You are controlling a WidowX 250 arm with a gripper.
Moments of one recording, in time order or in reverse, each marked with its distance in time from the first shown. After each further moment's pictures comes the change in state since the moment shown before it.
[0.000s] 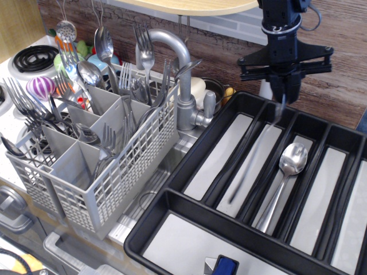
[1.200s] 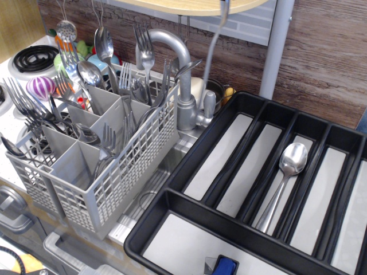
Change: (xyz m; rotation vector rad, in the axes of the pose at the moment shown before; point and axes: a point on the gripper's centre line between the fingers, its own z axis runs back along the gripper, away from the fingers) arm 0.039 0.035 0.133 -0.009 -0.294 0.179
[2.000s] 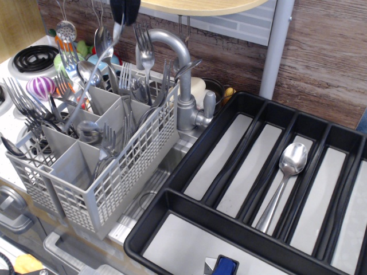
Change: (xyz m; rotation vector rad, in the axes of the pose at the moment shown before) arm 0.034 0.120 -0.001 0.491 -0.002 0.068
